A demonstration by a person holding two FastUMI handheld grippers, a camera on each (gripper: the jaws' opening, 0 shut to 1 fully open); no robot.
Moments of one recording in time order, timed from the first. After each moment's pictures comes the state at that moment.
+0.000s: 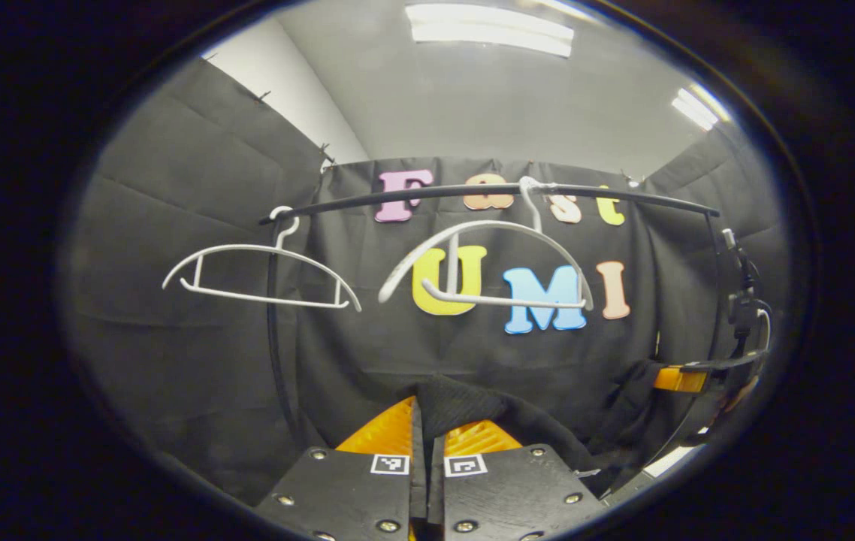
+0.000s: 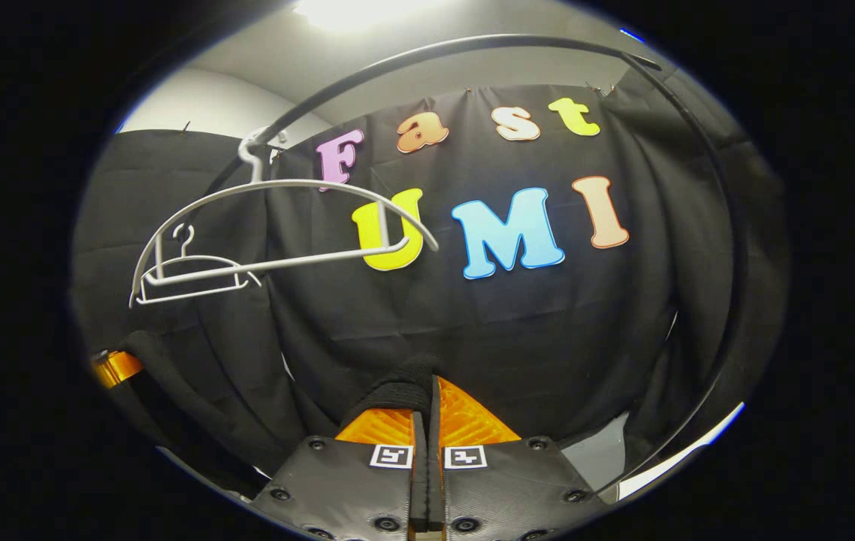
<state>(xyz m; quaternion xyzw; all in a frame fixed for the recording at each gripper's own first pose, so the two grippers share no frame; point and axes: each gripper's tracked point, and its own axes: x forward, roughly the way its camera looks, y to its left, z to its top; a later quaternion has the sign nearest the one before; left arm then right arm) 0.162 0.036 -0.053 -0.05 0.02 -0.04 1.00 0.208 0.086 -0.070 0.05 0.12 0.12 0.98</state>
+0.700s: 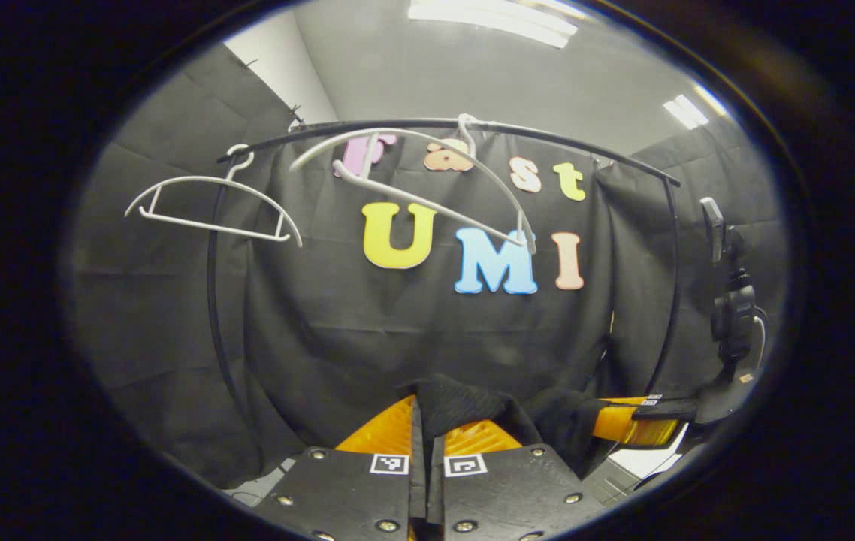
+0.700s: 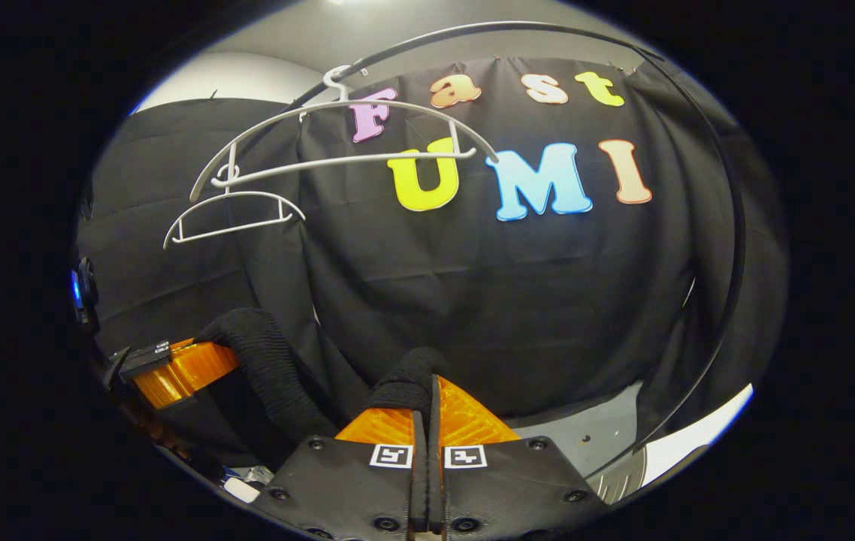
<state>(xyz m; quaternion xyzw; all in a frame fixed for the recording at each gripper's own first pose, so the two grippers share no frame) 0.145 -0.046 -0.149 -0.07 0.08 -0.12 0.99 0.129 0.140 -0.161 0.04 0.21 0.16 0.96</state>
